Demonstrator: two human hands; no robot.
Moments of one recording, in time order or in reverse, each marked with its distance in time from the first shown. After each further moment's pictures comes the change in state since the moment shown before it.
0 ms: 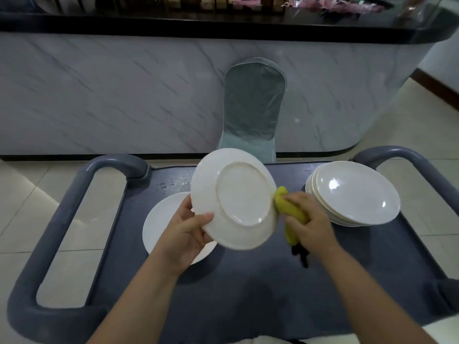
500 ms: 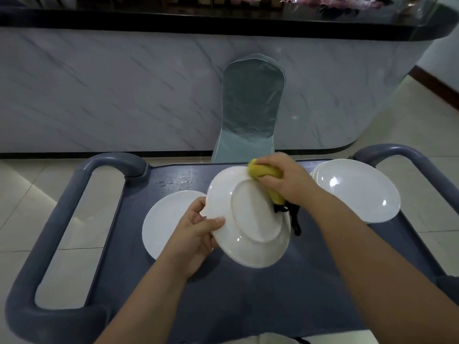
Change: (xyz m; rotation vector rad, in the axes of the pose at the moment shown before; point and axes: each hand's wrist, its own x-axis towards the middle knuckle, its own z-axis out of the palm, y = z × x) left_hand -0.001 -0.008 0.007 0.070 -0.007 -0.052; right_hand 0.091 -0.038 0.010 -0.148 -0.268 -0.058
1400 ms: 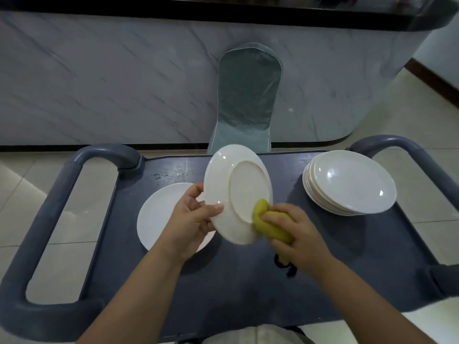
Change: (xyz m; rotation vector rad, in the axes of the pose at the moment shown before) left_hand 0.010 0.003 0.002 0.087 0.018 0.043; right_hand -0.122 0.028 0.041 -0.113 0.067 -0.185
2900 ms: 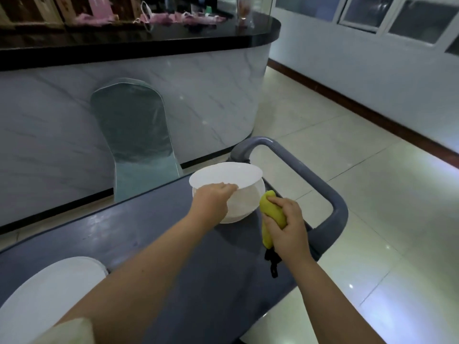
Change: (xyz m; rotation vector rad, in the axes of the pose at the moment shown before) left_hand 0.158 -0.111 0.236 1.708 -0.473 0.797; right_hand -0.093 0.095 -0.124 0.111 0.730 0.595
